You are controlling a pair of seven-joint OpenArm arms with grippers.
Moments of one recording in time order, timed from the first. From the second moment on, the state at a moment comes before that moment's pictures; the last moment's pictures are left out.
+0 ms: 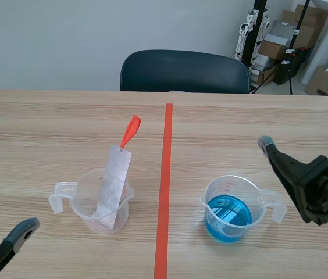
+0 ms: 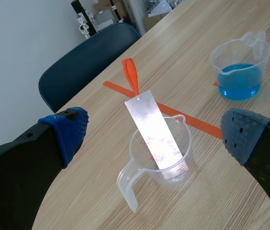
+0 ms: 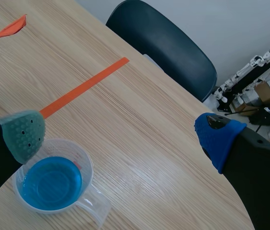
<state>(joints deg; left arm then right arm) 63.1 -47.7 -9.3 115.8 -0.8 -7.9 -40.7 -47.9 30.8 14.8 130.0 4.2 17.3 1.7</state>
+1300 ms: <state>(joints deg) 63.1 -47.6 -9.3 115.8 -1.0 -6.5 -40.8 -47.9 30.8 14.8 130.0 4.2 17.3 1.1</state>
